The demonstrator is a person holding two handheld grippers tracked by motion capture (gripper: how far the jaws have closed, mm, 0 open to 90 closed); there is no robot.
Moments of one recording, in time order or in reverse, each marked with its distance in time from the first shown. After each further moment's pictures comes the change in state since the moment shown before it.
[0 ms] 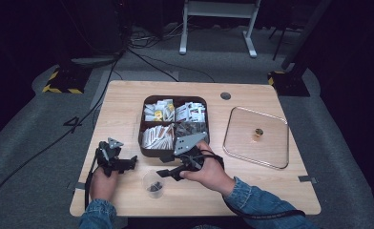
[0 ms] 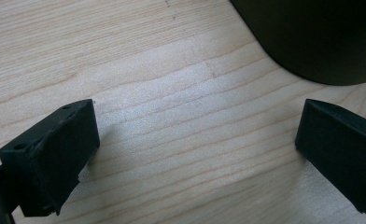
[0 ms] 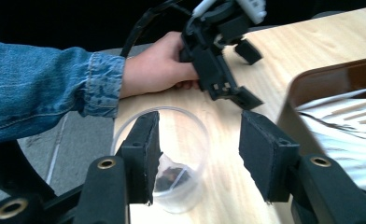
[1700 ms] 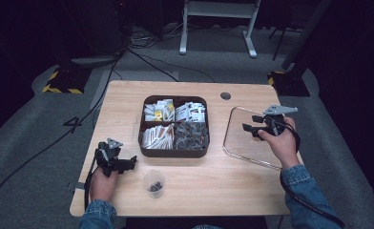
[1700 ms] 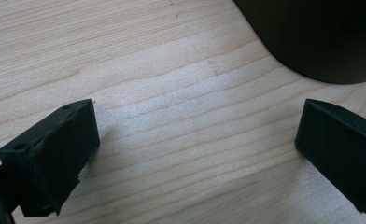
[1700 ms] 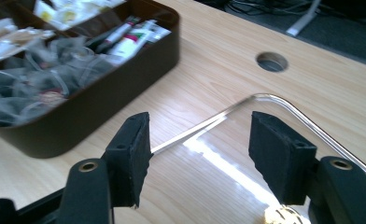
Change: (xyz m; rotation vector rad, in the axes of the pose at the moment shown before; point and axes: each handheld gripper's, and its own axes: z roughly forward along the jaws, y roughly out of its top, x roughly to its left) left arm 0.000 -0.001 -0.001 -0.003 0.007 -0.011; right arm -0.135 -0.118 -0.199 -0.004 -0.680 0.314
